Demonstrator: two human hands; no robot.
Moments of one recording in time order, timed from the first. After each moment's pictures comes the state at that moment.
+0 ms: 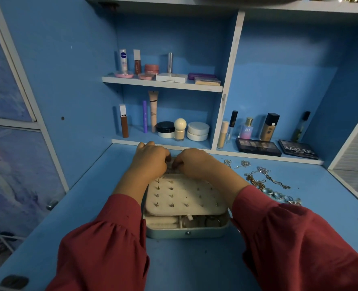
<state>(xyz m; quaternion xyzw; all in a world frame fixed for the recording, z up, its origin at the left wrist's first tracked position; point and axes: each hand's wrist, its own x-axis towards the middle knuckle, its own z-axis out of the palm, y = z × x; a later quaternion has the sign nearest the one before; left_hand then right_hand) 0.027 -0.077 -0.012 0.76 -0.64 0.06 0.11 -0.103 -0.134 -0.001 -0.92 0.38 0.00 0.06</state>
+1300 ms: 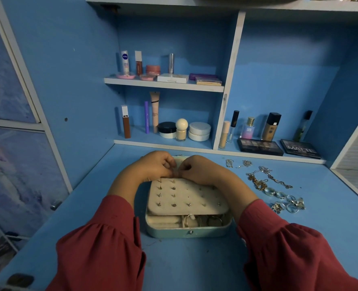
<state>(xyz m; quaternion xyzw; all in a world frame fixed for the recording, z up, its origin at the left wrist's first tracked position) 0.036 -0.066 -0.011 0.68 -0.61 -0.29 0.26 -0.118 -0.123 -0.008 -0.88 0.41 -0.05 0.23</state>
